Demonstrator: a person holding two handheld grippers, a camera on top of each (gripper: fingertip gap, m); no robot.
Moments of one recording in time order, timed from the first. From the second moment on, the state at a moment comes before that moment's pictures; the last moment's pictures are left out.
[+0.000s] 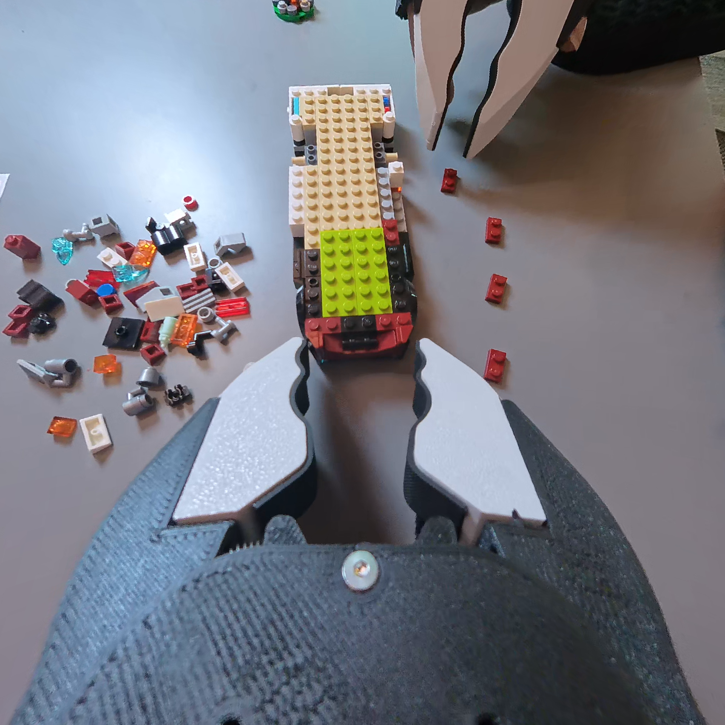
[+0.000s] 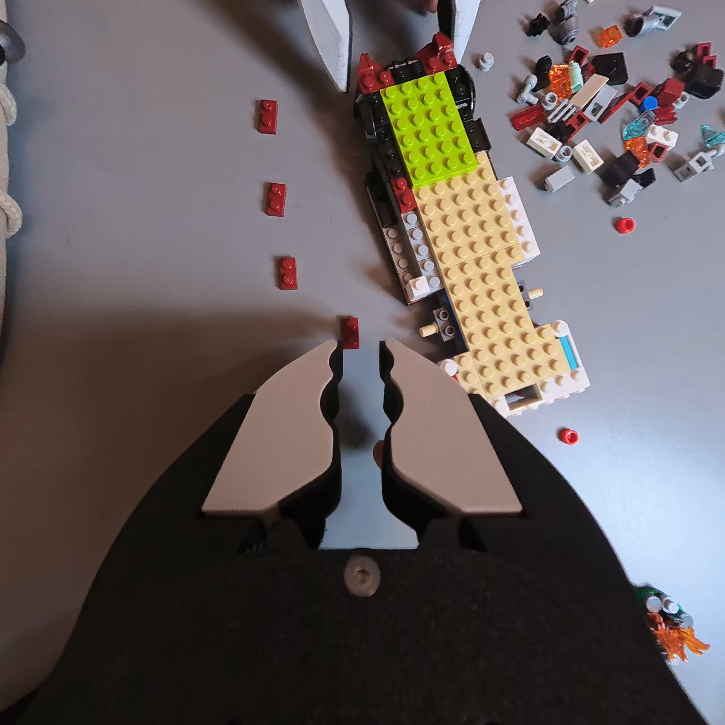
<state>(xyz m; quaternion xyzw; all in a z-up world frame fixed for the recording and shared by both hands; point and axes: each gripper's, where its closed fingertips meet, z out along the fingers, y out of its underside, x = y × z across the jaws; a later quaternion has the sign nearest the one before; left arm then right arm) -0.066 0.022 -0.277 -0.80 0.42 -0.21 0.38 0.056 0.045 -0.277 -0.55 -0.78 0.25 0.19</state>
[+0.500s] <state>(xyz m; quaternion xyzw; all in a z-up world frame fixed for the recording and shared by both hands) -0.064 0.022 -0.277 -0.80 0.42 -0.22 0.38 0.051 0.044 -0.267 -0.54 -0.77 0.27 0.21</state>
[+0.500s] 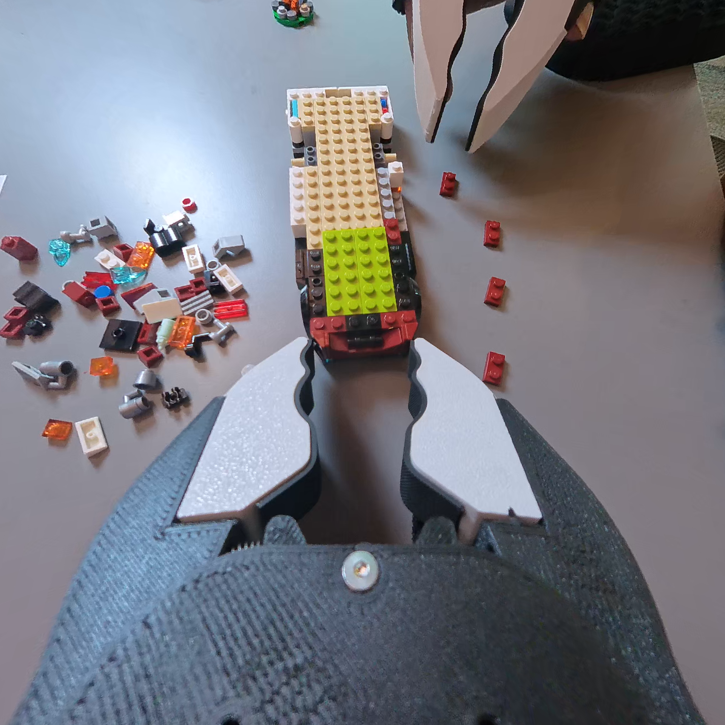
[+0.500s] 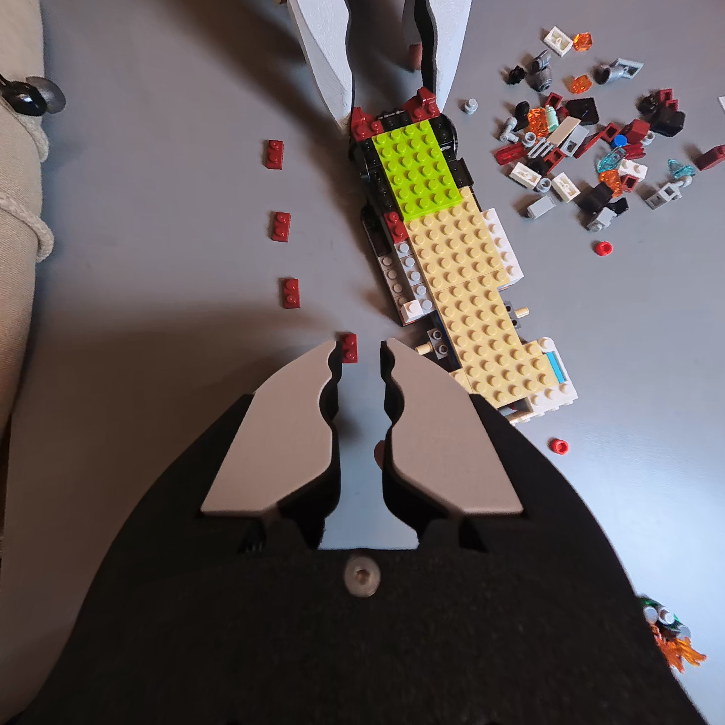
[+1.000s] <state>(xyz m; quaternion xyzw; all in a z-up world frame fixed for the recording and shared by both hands) -0.064 0.022 -0.277 -0.80 0.41 -0.21 0.38 0.059 0.070 -0.277 -0.58 -0.76 0.20 0.22</state>
